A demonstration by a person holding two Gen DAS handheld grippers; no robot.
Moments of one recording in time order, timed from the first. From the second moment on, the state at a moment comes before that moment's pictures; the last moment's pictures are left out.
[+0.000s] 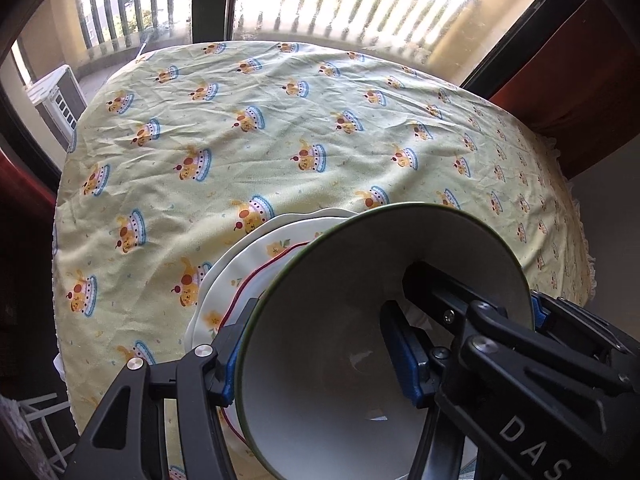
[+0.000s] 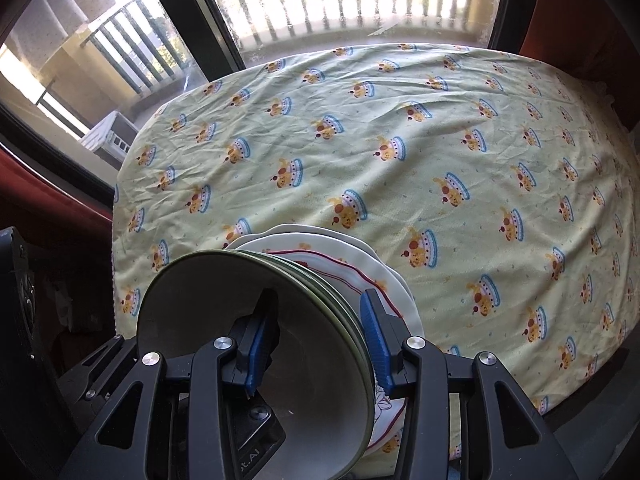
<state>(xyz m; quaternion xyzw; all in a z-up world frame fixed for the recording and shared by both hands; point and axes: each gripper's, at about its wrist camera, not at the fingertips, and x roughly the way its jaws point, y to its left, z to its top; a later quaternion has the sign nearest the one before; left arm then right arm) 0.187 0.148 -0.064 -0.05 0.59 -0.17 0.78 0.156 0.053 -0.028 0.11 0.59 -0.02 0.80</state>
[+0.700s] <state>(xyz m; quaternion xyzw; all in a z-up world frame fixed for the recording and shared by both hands) 0.192 0.146 -0.079 -0.03 0.59 -0.20 0.78 0.165 0.049 -0.052 0.14 0.60 -0.04 0.79</state>
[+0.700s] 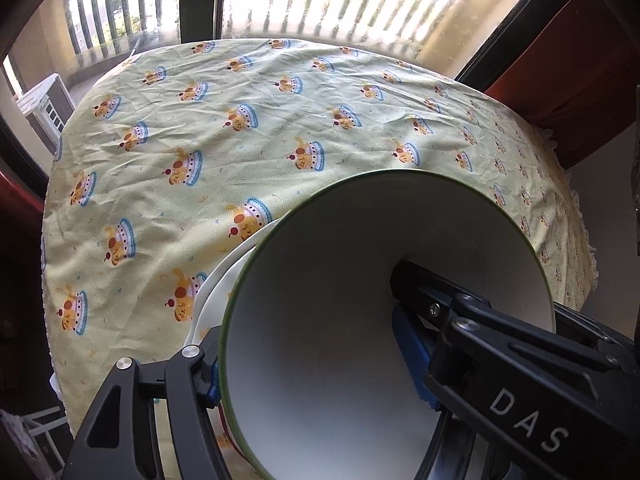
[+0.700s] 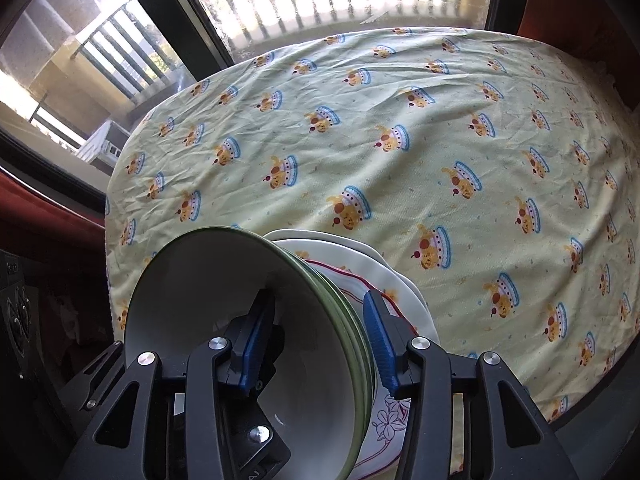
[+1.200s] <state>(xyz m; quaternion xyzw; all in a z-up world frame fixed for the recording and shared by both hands) 0.166 0.150 -0.051 -0.01 0.55 -0.15 0.82 0.141 0.040 -0.035 0.14 0.58 -0.05 0.80</state>
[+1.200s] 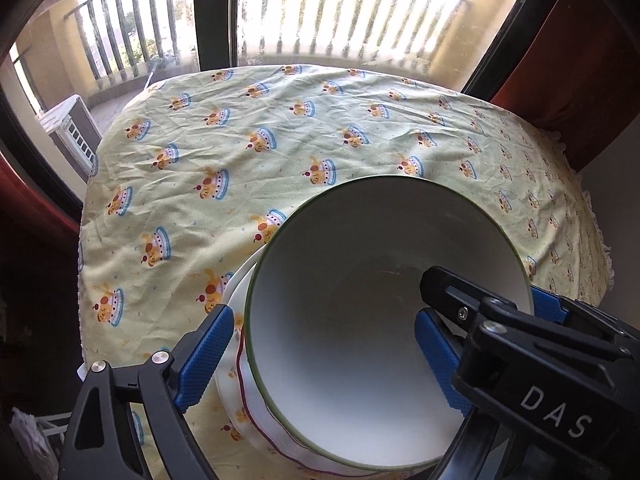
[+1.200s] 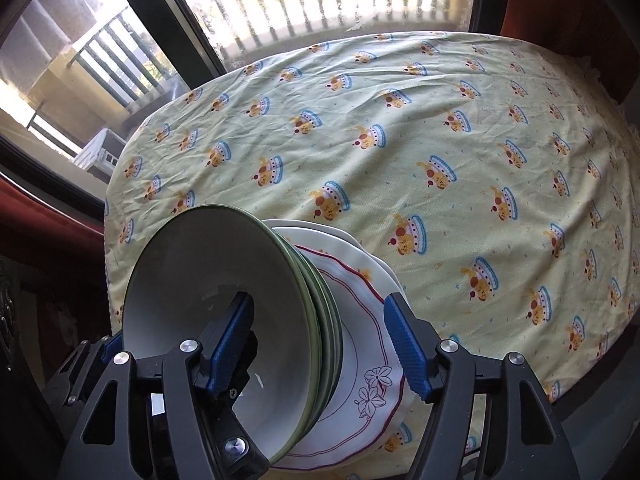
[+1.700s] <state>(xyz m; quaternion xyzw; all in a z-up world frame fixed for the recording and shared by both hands) 0.084 0.119 0.000 0.00 0.41 -0.04 0.91 0.082 -0.008 0.019 0.08 0.47 0.01 0.88</state>
